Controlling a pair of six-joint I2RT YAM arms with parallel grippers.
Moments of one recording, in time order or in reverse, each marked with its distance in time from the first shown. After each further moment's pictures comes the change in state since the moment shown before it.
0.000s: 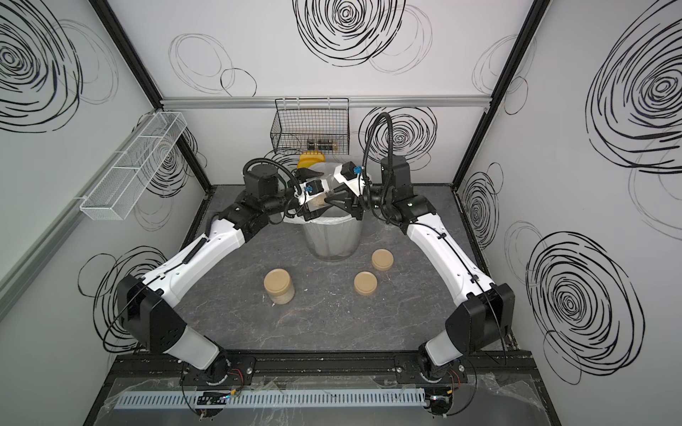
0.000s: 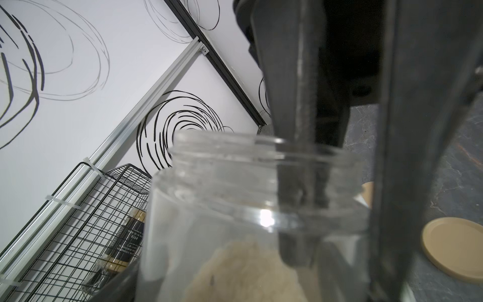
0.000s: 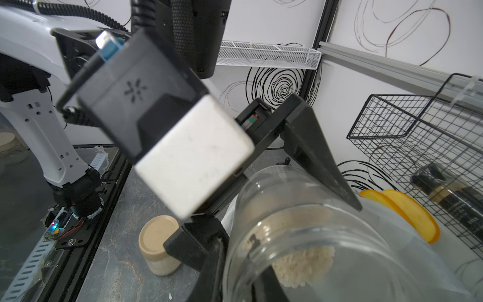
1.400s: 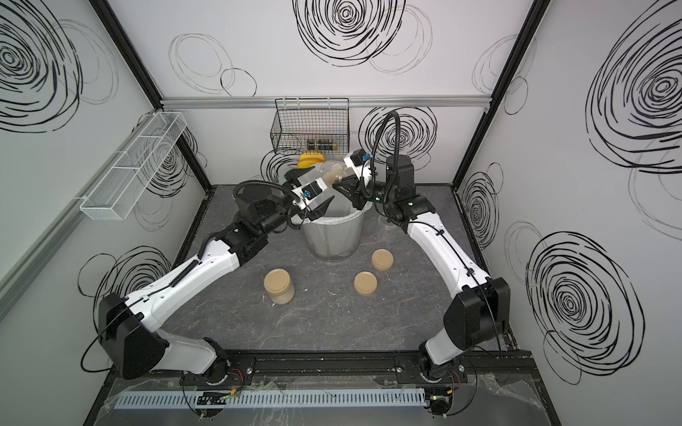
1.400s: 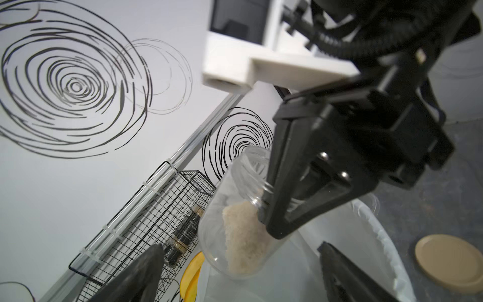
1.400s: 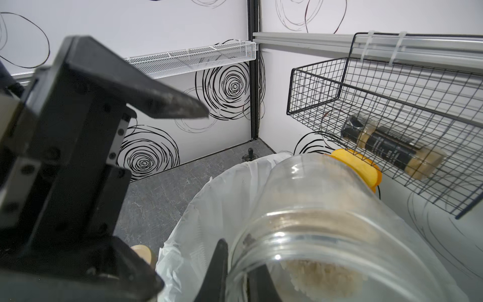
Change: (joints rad) left arm -0.074 -0.185 -0.203 0.346 -0.264 -0.272; right arm -0.058 0.025 -0.047 0.174 0.154 0.277
